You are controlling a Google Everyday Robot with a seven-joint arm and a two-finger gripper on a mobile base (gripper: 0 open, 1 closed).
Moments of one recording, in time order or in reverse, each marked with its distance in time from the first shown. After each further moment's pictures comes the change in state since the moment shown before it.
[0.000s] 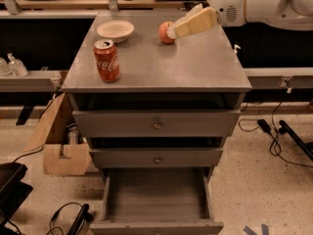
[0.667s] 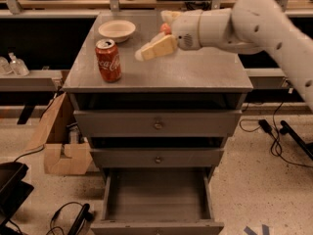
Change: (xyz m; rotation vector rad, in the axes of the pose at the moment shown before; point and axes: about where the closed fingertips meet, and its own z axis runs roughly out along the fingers) arm 0.047 0.033 0.097 -0.090 -0.012 0.068
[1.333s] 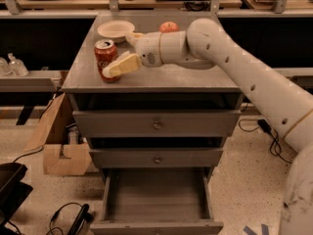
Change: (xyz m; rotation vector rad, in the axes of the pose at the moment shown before) arm 0.021 0.051 0.107 -0.178 -0.075 0.070
